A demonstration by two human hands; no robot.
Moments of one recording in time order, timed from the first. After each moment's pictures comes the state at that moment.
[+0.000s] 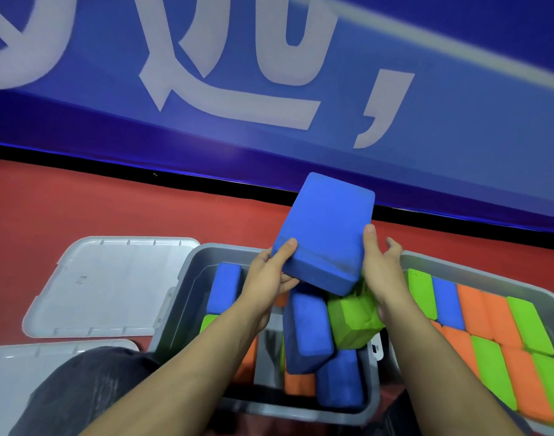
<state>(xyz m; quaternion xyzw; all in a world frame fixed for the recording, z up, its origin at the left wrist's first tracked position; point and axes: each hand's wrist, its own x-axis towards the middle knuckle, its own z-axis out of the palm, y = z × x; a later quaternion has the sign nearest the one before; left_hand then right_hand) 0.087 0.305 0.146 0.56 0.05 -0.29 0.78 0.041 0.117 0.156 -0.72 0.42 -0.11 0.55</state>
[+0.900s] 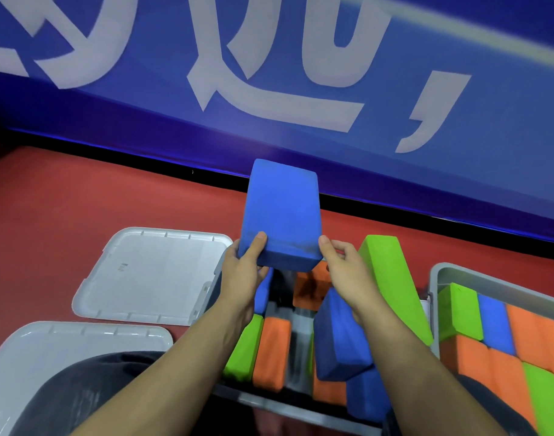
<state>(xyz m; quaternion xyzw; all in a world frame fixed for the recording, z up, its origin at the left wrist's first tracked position) 0.120 0.389 0.127 0.54 0.14 -0.11 0.82 0.091 0.212 0.131 -0.78 0.26 -0.03 0.56</state>
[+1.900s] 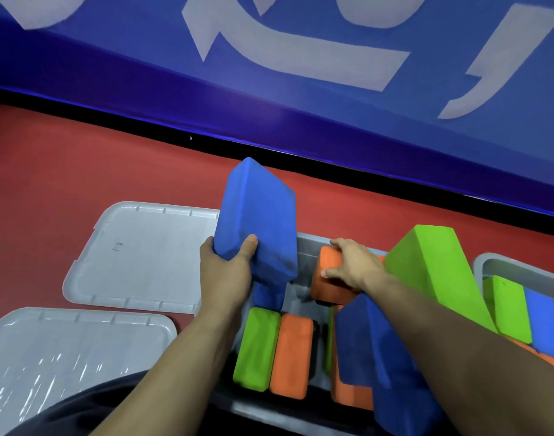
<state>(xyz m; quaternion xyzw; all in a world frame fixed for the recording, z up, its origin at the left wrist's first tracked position) 0.163 0.438 0.073 0.68 0.21 -0.03 0.70 0.184 0.186 0.018 -0.95 0.14 0.20 0.18</state>
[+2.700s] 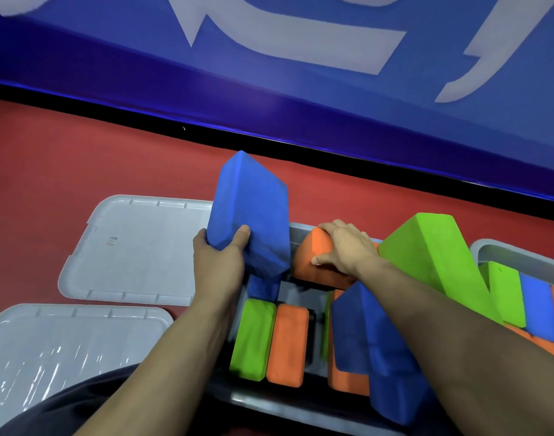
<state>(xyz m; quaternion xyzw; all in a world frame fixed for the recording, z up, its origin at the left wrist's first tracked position) 0.166 0.432 0.079 0.68 0.23 -0.05 0.70 0.193 0.190 0.024 -0.98 0.06 0.18 0.11</state>
